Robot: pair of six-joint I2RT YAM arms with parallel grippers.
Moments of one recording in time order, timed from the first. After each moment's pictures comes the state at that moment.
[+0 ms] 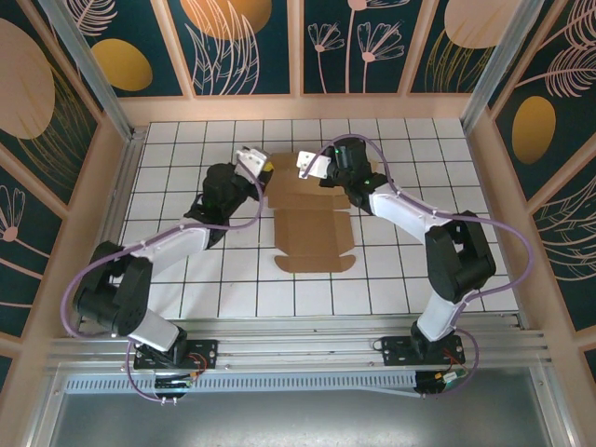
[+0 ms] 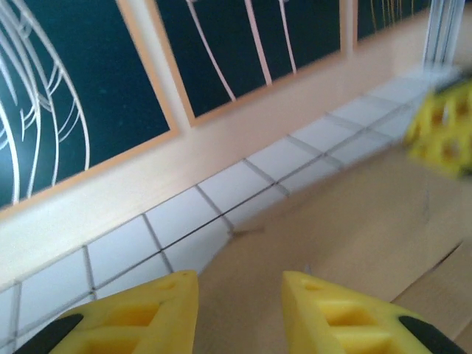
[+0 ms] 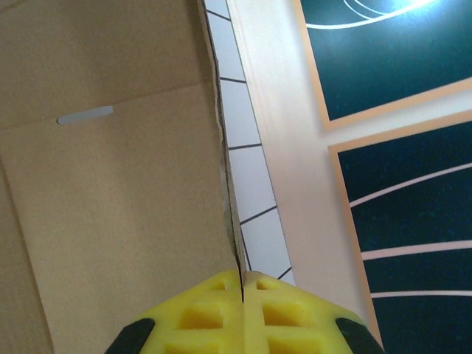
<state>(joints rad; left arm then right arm) -0.47 1.51 0.85 0.51 0.03 0.13 0.53 1.73 1.23 0.05 0.01 -1.08</state>
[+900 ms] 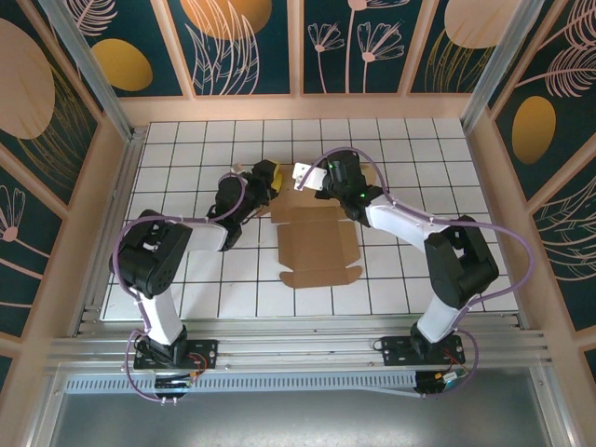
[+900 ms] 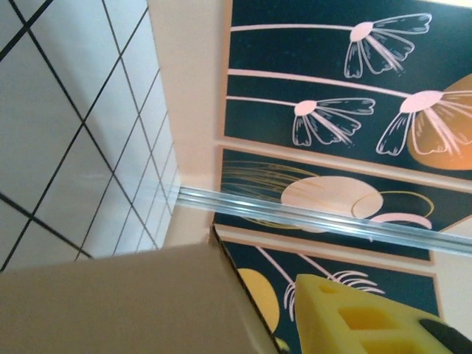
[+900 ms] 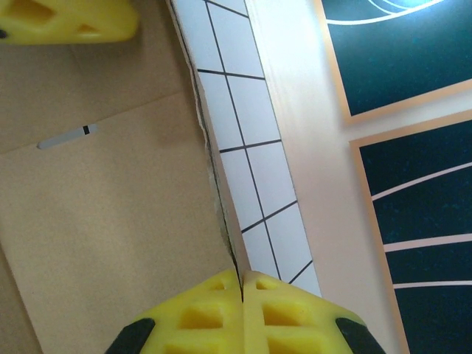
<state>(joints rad) -0.47 1.84 0.81 0.99 0.14 -1.76 0.60 1.69 1.12 0.10 0.08 -1.03</state>
